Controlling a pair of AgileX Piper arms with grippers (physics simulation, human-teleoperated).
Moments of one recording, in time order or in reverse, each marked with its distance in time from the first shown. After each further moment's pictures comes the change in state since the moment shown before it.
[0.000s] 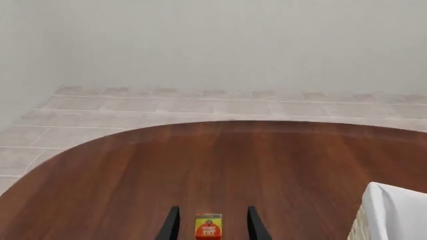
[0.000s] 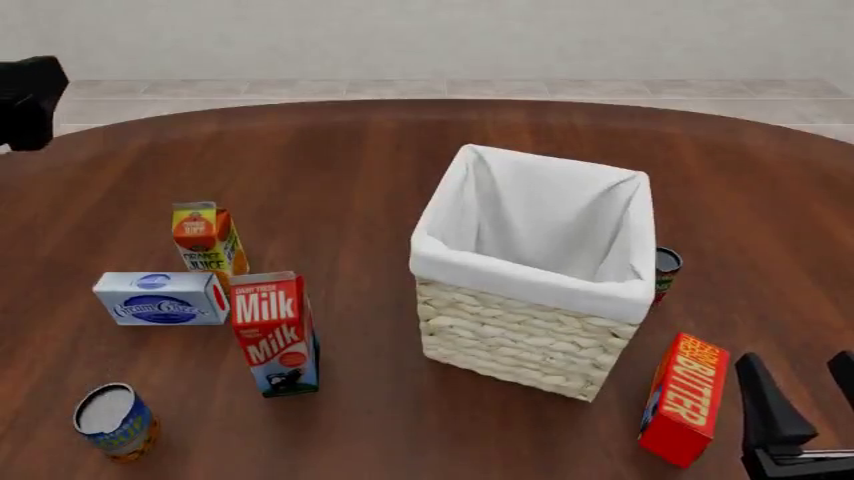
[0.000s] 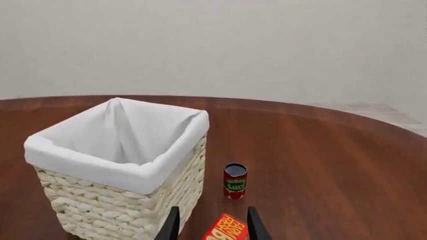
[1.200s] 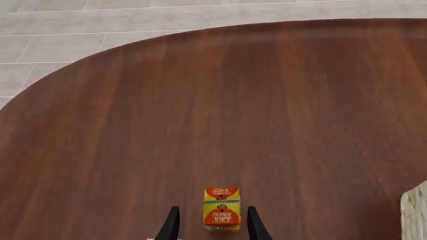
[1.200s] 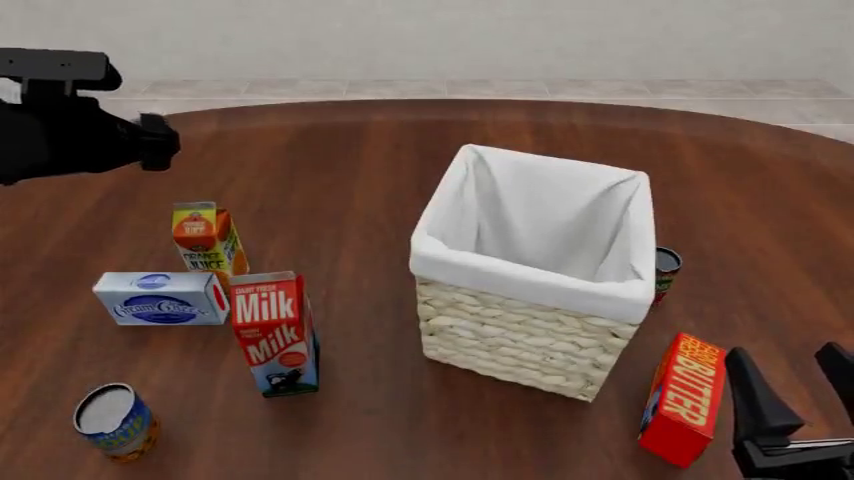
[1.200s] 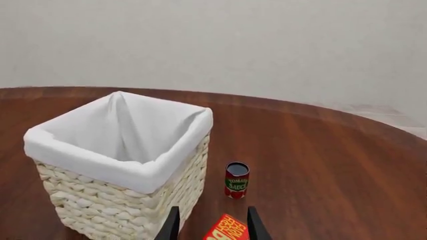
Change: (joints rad) left arm 0.029 0.574 -0.251 0.136 0.080; right arm 0.021 0.094 0.000 -0.071 -0.032
